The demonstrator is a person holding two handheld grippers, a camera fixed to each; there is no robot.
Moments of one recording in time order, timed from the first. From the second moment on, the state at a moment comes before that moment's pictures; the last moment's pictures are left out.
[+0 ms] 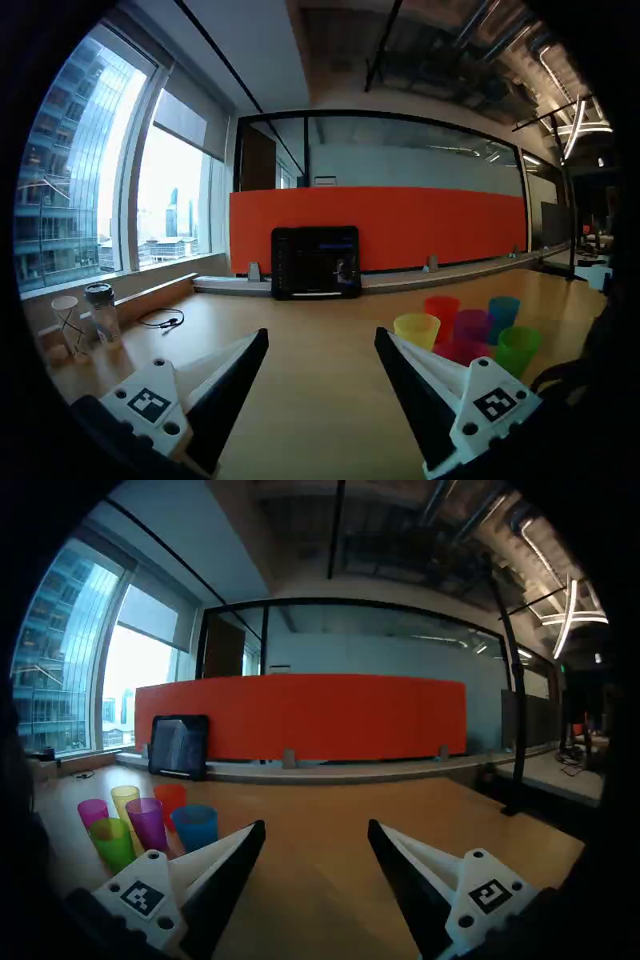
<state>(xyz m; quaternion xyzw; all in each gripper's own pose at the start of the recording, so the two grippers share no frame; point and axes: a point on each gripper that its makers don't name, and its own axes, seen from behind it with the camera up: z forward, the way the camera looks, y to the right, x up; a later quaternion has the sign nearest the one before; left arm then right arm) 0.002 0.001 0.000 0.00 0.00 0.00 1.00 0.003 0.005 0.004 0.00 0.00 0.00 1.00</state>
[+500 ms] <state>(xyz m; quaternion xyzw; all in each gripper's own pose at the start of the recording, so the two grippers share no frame) 0.082 0.004 0.016 -0.03 -0.01 -0.01 1.00 0.085 0.005 0.012 0.04 -0.02 0.01 1.00</state>
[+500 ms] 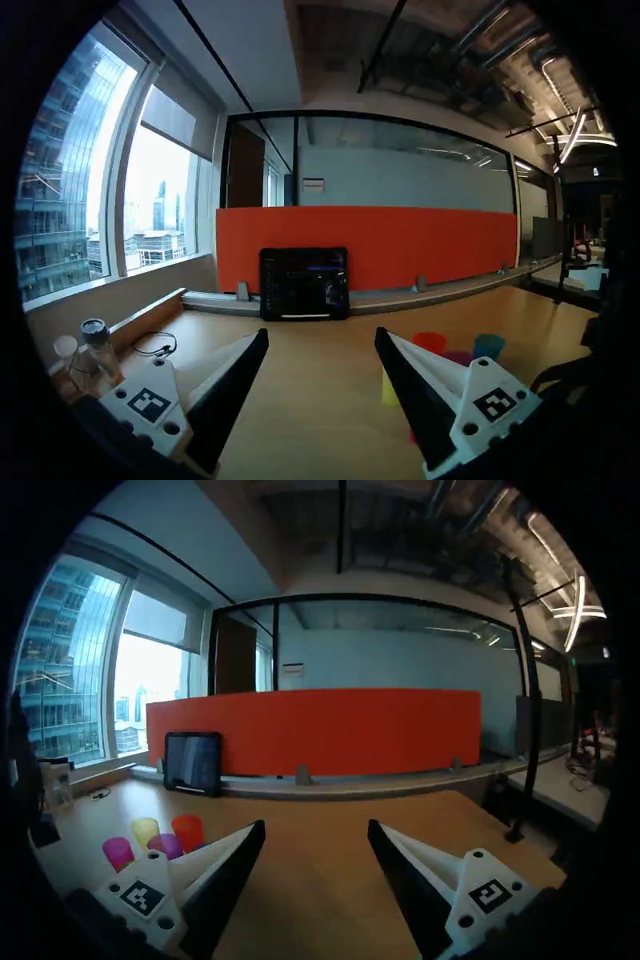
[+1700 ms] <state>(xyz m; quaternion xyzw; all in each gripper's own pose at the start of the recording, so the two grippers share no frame) 0.229 0.032 0.037 -0.13 0.00 0.01 0.99 0.220 -0.005 0.022 0.11 -0.01 -0.01 0.99</state>
